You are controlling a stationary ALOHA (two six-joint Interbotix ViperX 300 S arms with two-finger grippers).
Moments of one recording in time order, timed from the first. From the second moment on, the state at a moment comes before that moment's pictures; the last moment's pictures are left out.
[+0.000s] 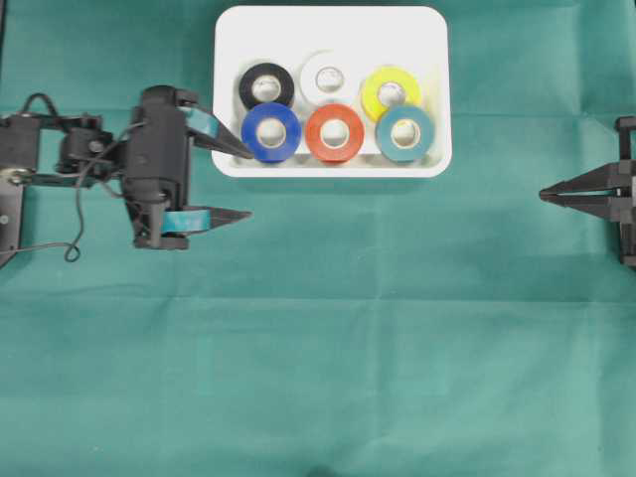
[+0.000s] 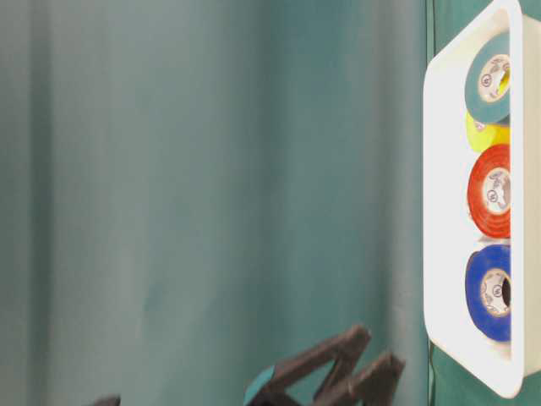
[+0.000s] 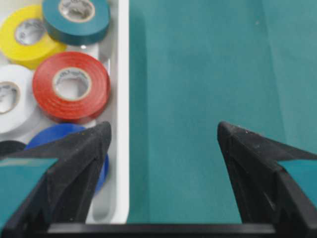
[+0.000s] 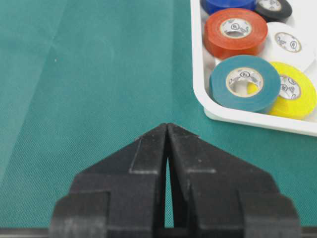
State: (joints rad) left arm 0.04 -0.34 0.90 -0.02 -0.03 0.15; right arm -0.04 -1.18 1.52 -0.08 -0.01 0.02
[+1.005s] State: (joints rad) left arm 0.01 -0.56 1.14 -0.02 -0.17 0.15; right arm -0.04 -1.18 1.52 -0.08 -0.01 0.02
